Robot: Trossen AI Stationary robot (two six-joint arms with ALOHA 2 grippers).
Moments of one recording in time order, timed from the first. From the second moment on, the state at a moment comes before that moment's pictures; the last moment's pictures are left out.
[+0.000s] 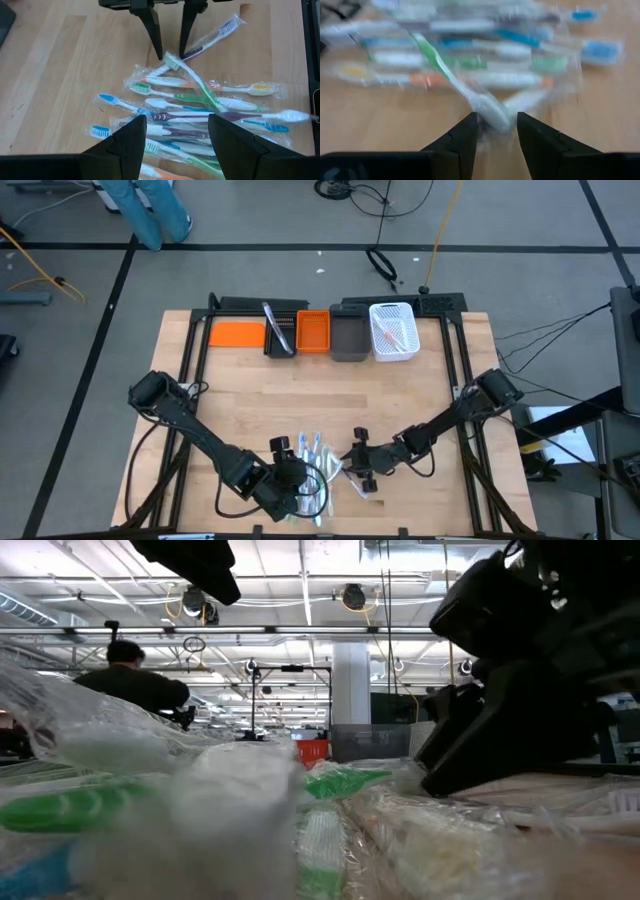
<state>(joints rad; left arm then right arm) -0.66 1.87 1.47 -0.70 -0.52 -0.66 0.51 1.88 0.72 0.54 0.26 0.28</state>
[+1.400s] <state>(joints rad) -0.62 1.87 1.47 -0.57 -0.51 -0.64 0.52 1.44 0.73 0.18 0.26 0.18</state>
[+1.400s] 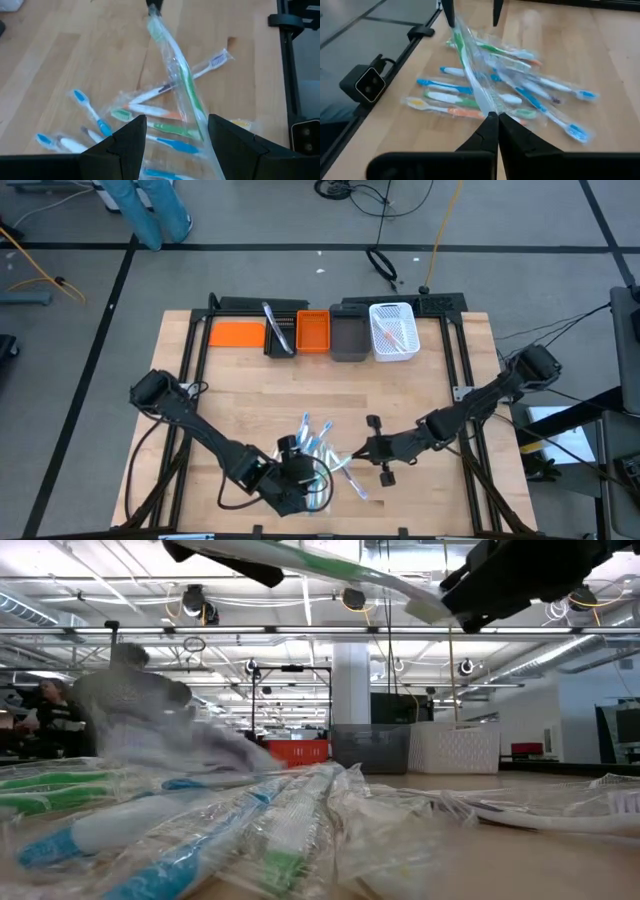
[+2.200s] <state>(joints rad) -0.54 1.91 1.47 -0.53 -0.29 -0.68 0.52 1.32 0.73 0.06 0.34 0.13</state>
